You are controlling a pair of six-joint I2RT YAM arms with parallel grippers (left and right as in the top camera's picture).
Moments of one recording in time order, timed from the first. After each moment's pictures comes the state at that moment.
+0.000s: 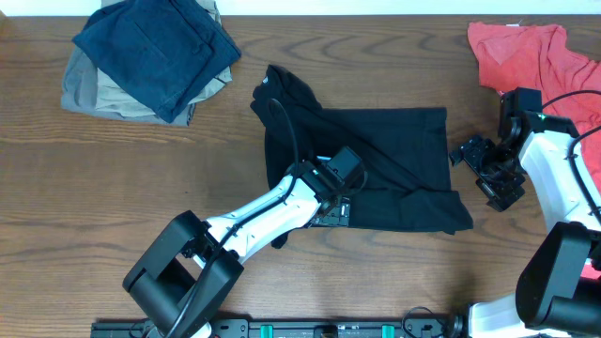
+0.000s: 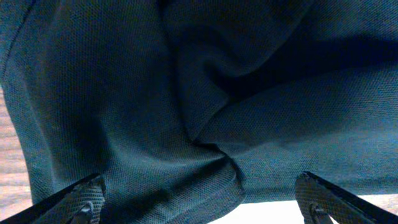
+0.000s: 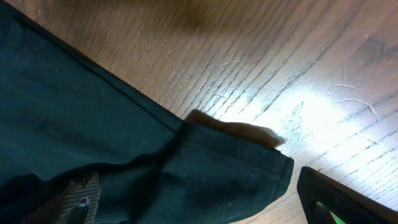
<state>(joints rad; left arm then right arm) -0.81 1.80 1.12 -0.77 -0.10 -0.67 -0.17 1.67 1.17 -1.03 -0.04 0.80</state>
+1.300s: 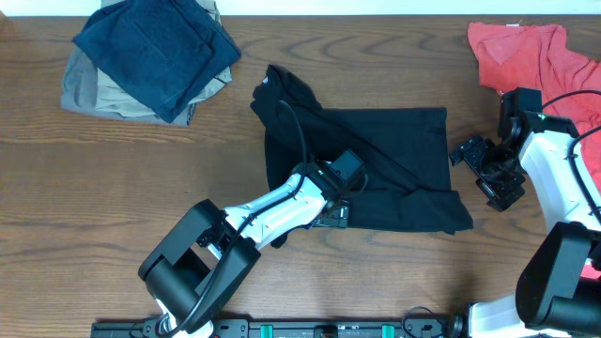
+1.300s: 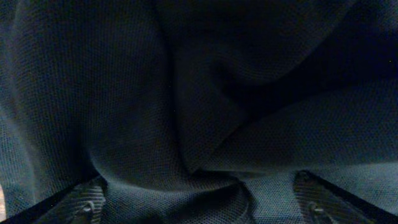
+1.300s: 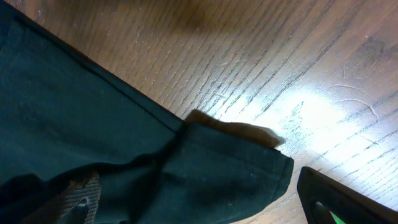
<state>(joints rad) -0.81 1.87 1.12 -0.74 -0.11 -0.67 -0.17 1.67 1.17 -1.03 -0.04 0.80</state>
